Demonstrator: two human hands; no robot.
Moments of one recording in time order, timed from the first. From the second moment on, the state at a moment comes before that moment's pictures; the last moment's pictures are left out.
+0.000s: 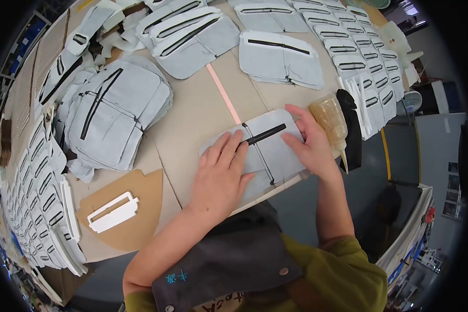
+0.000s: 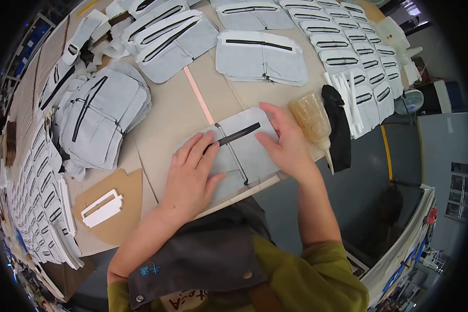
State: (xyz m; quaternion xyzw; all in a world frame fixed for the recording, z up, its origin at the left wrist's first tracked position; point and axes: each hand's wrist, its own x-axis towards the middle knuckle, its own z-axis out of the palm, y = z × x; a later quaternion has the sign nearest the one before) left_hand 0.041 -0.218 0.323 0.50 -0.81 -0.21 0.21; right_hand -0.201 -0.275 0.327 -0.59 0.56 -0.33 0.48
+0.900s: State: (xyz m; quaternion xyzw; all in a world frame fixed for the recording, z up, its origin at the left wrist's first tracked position) left_hand 0.034 -0.220 0.313 0.50 -0.81 -0.21 0.23; right_hand -0.153 -0.310 0.320 -0.81 0.43 -0.26 0.30
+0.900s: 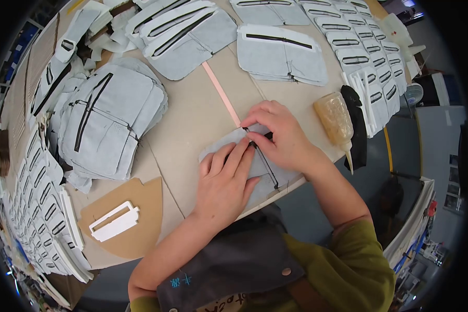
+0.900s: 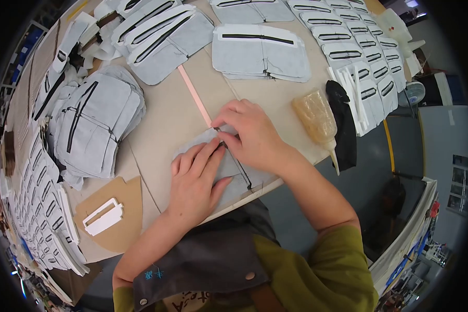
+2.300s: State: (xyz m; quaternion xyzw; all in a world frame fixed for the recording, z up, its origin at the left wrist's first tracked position) left_hand 0.031 -0.225 0.308 0.50 -0.84 -0.10 0.17; right_hand -0.187 -0.265 0.313 -0.83 0.44 -0.26 0.23
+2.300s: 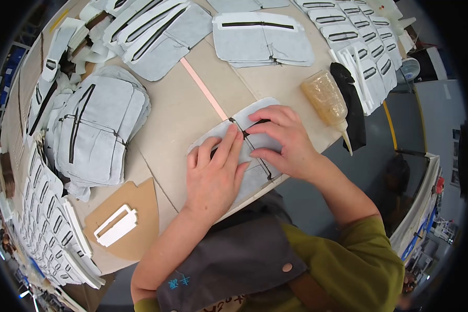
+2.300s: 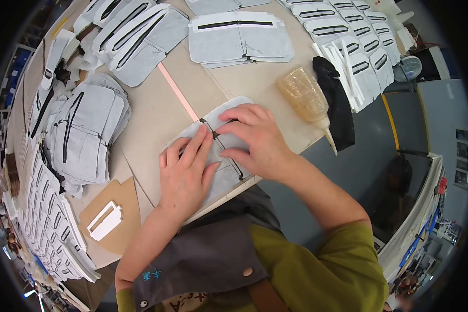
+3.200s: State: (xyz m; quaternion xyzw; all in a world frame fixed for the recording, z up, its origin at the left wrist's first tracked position) left_hand 0.029 -0.224 0.310 0.50 -0.83 -0.15 0.20; right_hand -0.188 -0.273 0.319 -0.83 0.42 -0.20 0.29
